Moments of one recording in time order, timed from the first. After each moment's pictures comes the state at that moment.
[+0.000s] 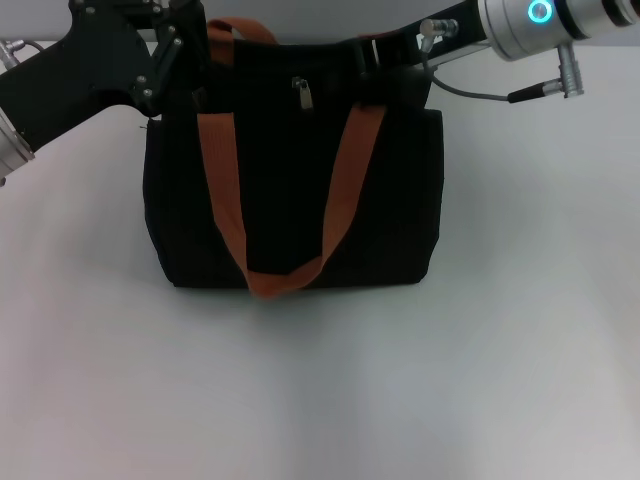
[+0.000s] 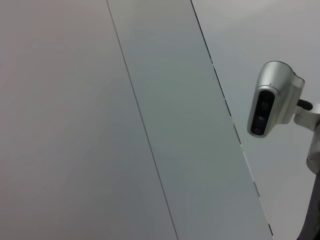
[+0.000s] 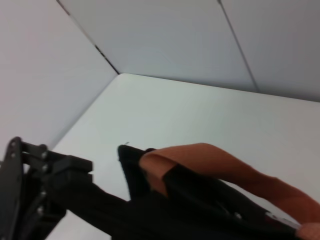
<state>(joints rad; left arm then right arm) -0.54 -2.06 0.54 0.52 1.60 1.60 -0.72 0.85 2.08 -1.25 -1.12 -2.20 -1.30 2.79</state>
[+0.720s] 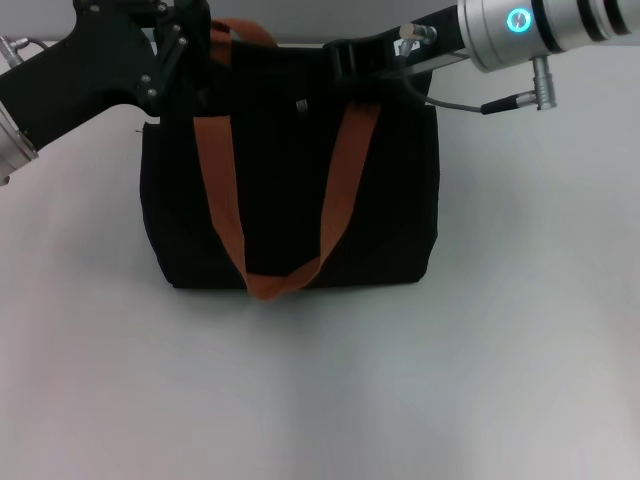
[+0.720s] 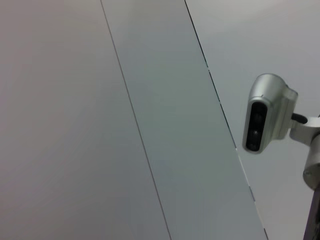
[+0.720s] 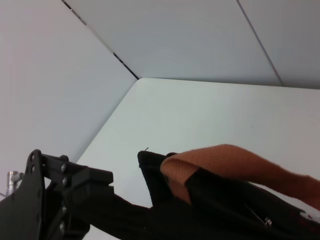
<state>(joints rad) -0.55 -2.07 0.54 0.52 1.60 1.61 -0.72 0.86 2.08 -1.26 -1.02 -2.08 -1.25 2.76</state>
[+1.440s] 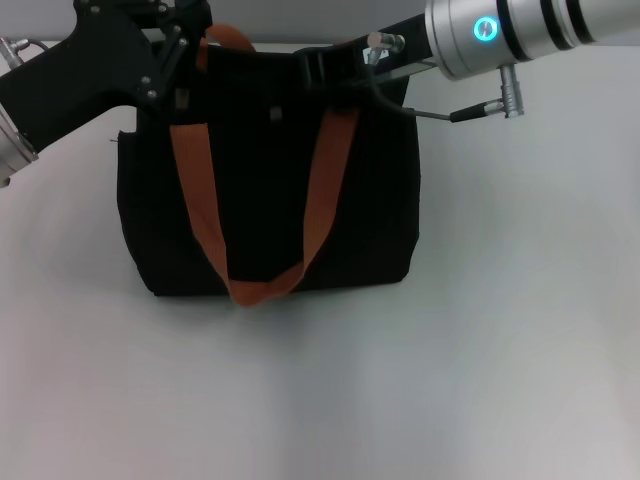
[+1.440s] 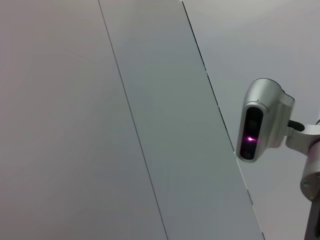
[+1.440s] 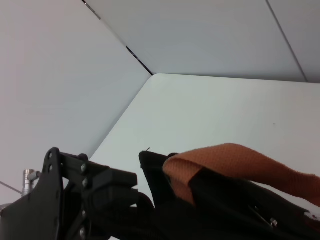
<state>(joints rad) -0.55 -2.07 0.54 0.52 1.60 1.62 -0.72 0.88 2.09 -1.33 -0.98 -2.02 -1.20 2.76</state>
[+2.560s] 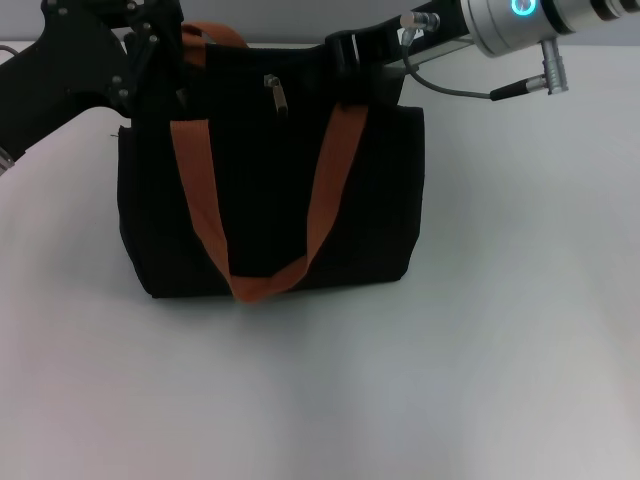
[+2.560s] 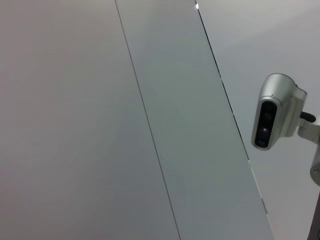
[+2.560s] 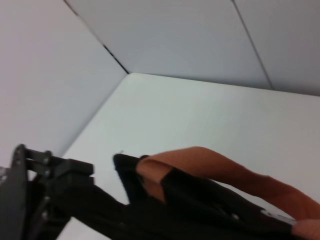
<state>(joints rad) -0.51 -2.06 0.53 0.53 1.56 1.65 -0.74 0.85 2.08 -1.29 -1.14 -2.14 -1.30 2.84</state>
